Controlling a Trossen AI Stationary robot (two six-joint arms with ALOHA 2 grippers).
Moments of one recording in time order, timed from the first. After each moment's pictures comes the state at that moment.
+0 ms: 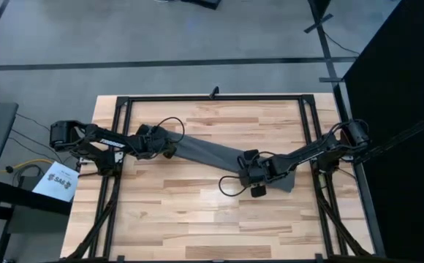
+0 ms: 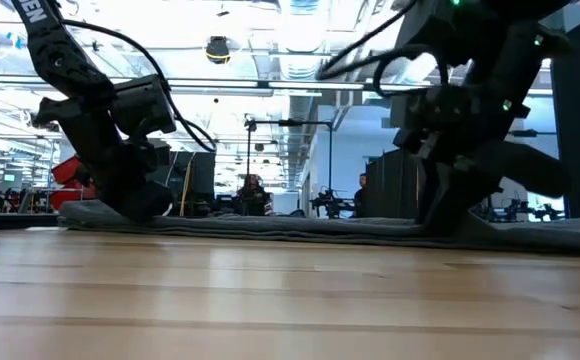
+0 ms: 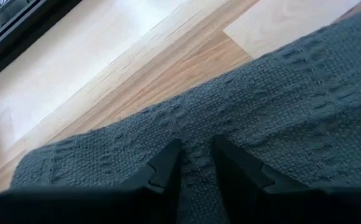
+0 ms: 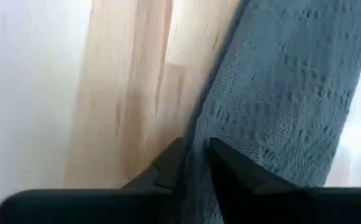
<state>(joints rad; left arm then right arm) 0.22 1.44 0.40 -0.19 -0.69 -0.53 0.25 1.65 0.86 -0.43 0.34 -0.02</state>
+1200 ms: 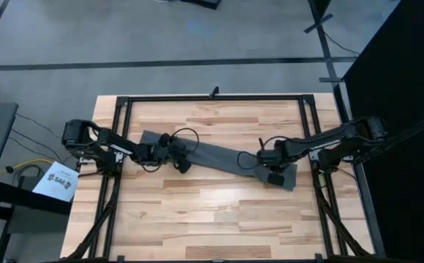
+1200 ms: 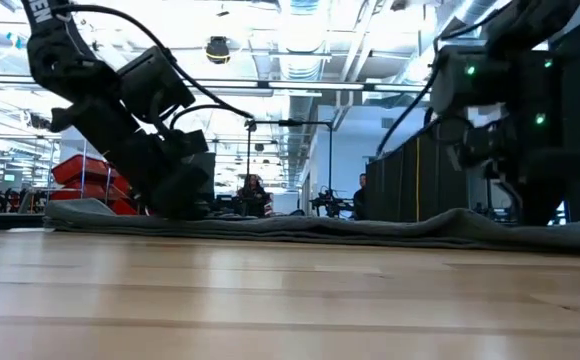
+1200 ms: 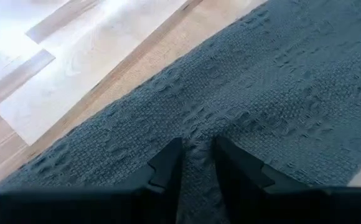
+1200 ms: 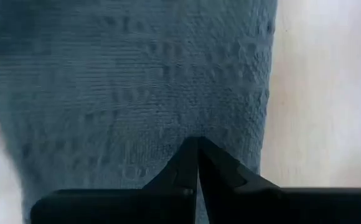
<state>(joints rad) 0.05 1.60 0.46 0.24 -0.47 -0.43 0.02 1.45 0.68 -0.80 0.10 0.29</state>
